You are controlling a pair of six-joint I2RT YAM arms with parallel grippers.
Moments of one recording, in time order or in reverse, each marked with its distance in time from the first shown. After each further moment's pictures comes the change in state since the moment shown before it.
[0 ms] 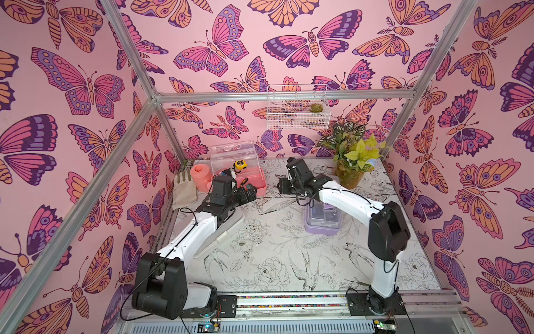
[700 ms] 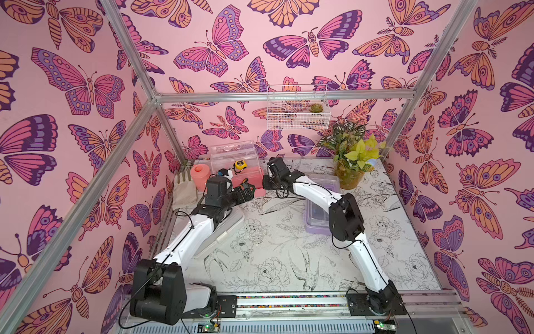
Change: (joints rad) left arm 0.028 -0.035 -0.016 0.041 0.084 0.003; right arm 0.006 0.477 0.515 -0.053 -0.059 0.052
